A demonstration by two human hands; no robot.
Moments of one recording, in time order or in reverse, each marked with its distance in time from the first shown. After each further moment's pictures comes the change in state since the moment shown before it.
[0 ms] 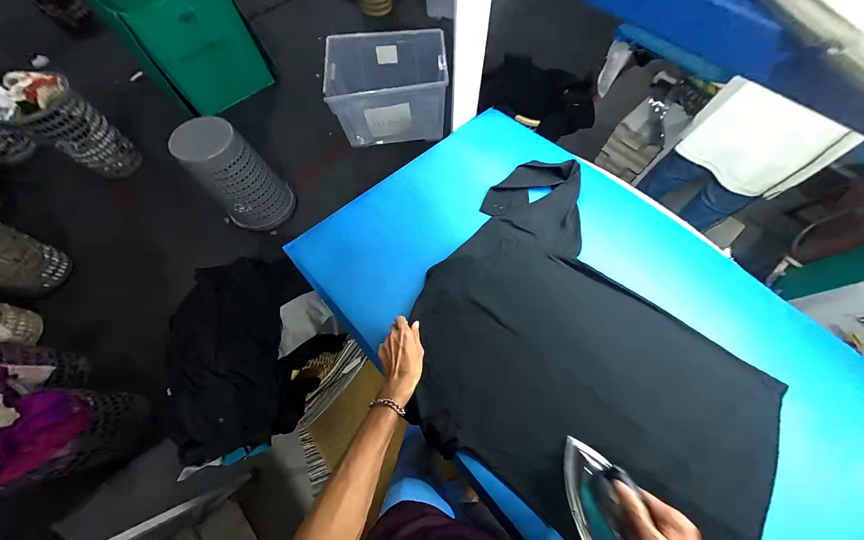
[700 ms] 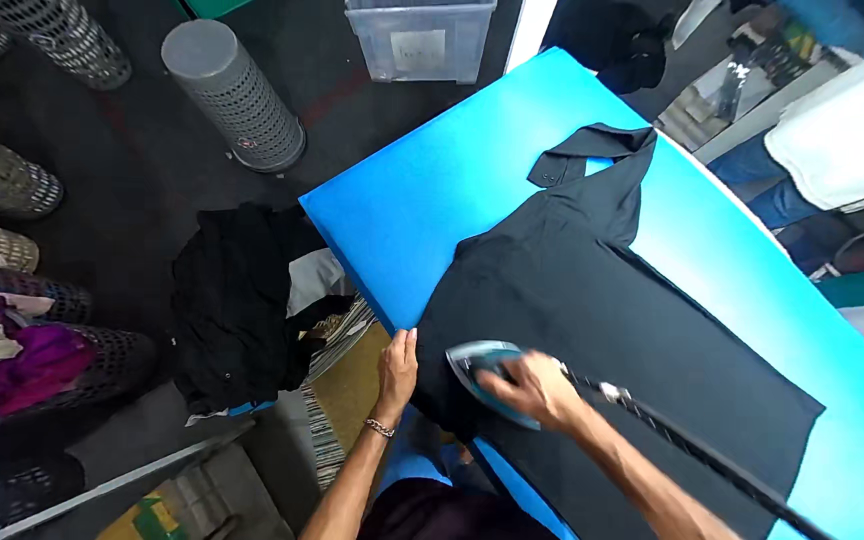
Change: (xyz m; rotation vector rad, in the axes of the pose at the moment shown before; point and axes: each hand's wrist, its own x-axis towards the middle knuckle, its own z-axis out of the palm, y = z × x) left_hand -0.025 -0.075 0.013 -0.400 0.025 -0.075; right_hand 0.149 -0.198 0.125 -0.527 -0.501 -0.606
